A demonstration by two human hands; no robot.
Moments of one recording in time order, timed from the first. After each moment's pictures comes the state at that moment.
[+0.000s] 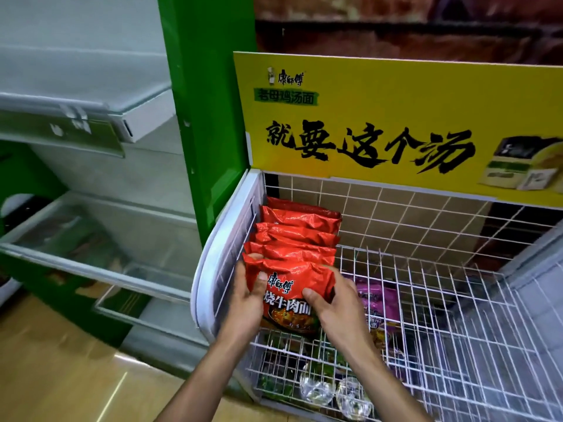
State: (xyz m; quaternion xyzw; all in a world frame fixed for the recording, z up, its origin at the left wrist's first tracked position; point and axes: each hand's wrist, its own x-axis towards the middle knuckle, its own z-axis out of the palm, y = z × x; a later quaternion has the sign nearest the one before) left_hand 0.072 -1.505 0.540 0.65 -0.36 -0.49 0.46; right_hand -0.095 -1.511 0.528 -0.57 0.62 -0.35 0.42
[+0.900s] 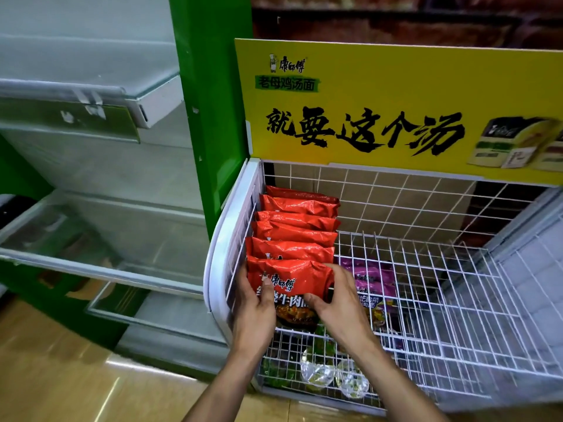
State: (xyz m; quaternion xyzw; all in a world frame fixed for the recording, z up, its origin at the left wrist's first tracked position) left_hand 0.072 -1.471 0.521 0.71 -0.44 -0.39 0.39; right_hand -0.086 -1.486 0.518 -0.59 0.66 -0.30 0.36
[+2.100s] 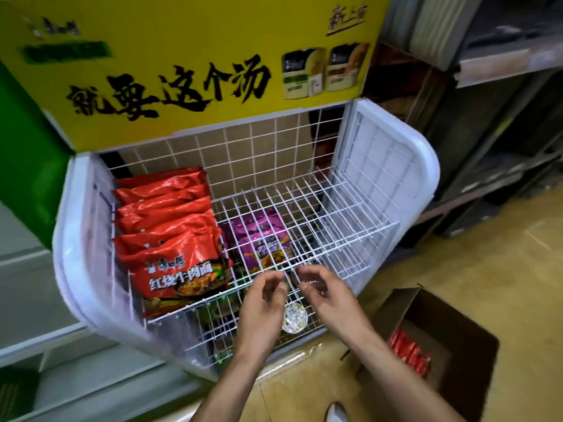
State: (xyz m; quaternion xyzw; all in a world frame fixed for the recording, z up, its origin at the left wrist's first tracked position) left_hand -0.026 -1.388 0.515 0.47 -0.62 -0.56 0.30; right_hand -0.169 -1.332 0.502 -0.43 0.74 -0.40 0.33
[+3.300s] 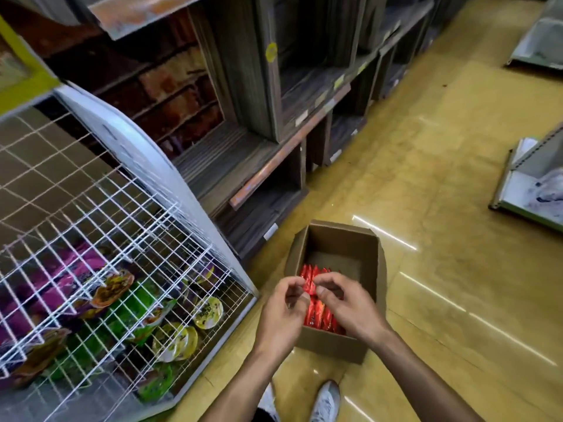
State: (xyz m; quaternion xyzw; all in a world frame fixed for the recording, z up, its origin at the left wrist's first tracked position) left_hand -0.302 -1.146 0.464 0.32 -0.75 -0.57 0.02; right_hand -0.401 -1.019 0.446 -0.20 0.82 -0.43 0.30
